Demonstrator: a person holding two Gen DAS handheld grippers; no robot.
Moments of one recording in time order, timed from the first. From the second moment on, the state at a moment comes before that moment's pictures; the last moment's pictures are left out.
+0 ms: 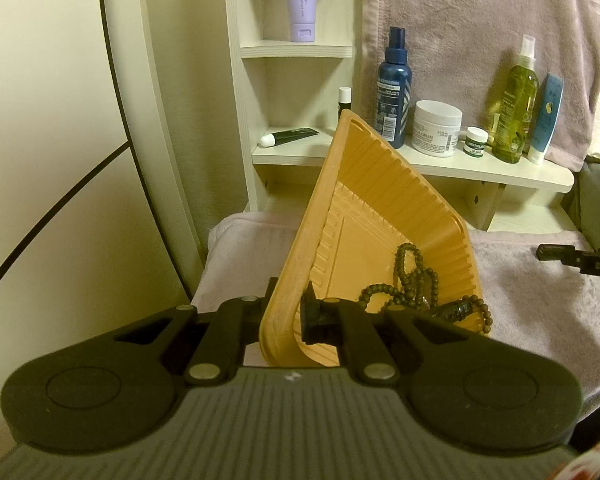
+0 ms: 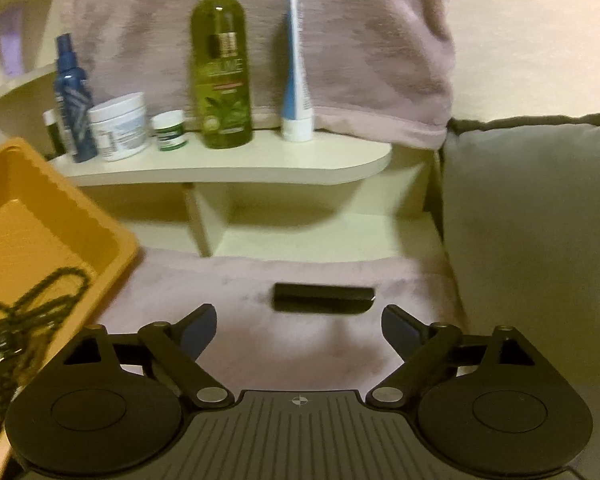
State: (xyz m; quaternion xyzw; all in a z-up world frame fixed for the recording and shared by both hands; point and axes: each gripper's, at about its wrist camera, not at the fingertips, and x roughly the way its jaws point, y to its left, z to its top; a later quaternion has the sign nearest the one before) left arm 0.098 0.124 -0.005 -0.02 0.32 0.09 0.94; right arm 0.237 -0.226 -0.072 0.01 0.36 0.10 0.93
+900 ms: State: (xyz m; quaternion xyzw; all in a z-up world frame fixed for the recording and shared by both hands) left arm 0.098 0.122 -0.003 -0.01 0.32 0.09 0.94; right arm 0.299 -0.226 -0.114 0.00 0.39 0.08 0.92
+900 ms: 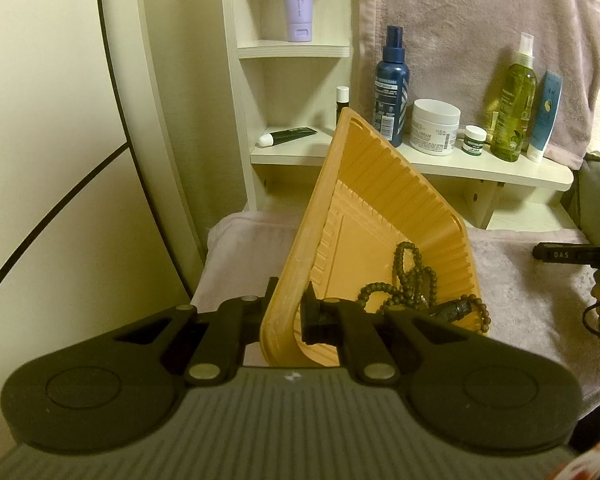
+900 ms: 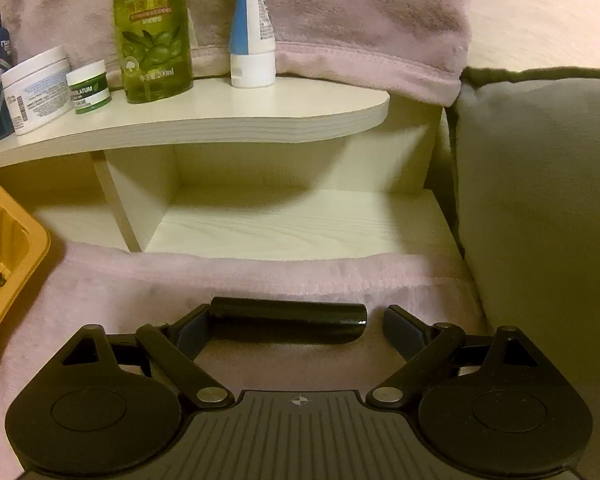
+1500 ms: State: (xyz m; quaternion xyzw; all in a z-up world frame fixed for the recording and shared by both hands) left arm 0.098 0.124 -0.004 -0.02 0.32 0.09 0.94; right arm 0.222 -0.205 -0.075 0.01 0.38 0.11 0.92
